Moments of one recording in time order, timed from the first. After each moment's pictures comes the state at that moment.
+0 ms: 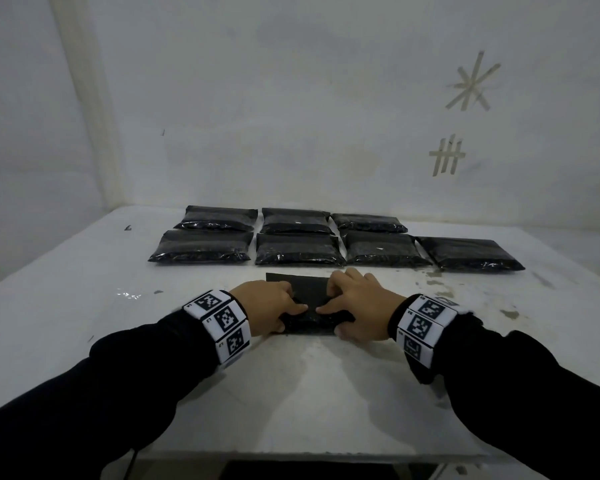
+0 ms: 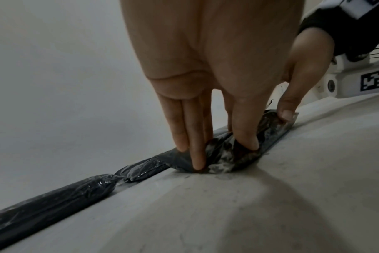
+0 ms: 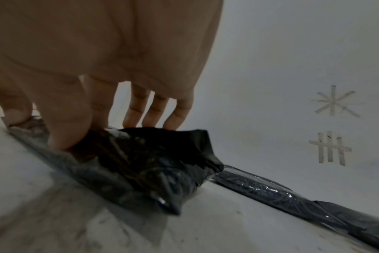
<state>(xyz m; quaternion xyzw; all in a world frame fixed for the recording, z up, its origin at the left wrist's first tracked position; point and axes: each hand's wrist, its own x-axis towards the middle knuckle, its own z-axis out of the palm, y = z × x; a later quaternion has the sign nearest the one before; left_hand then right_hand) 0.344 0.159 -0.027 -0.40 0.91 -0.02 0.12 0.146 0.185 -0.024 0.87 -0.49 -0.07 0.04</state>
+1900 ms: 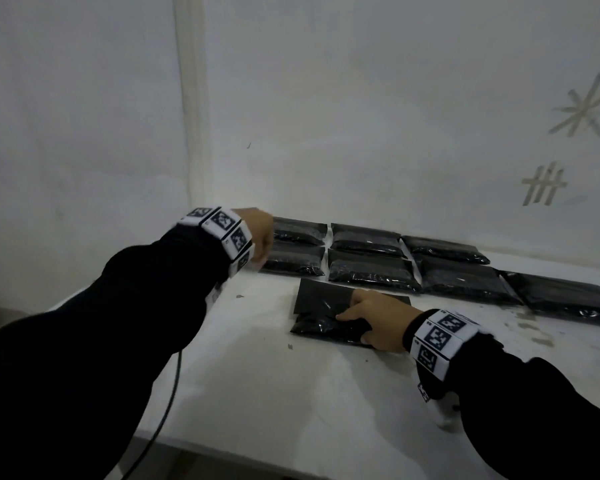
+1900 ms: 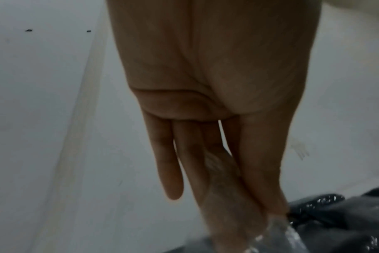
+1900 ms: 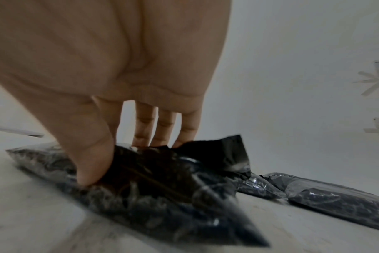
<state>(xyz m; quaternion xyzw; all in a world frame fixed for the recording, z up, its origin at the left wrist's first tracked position) 0.476 0.117 0.071 -0.60 0.79 0.02 0.05 0.234 0.146 -0.025 0.87 -0.48 -0.06 -0.05</state>
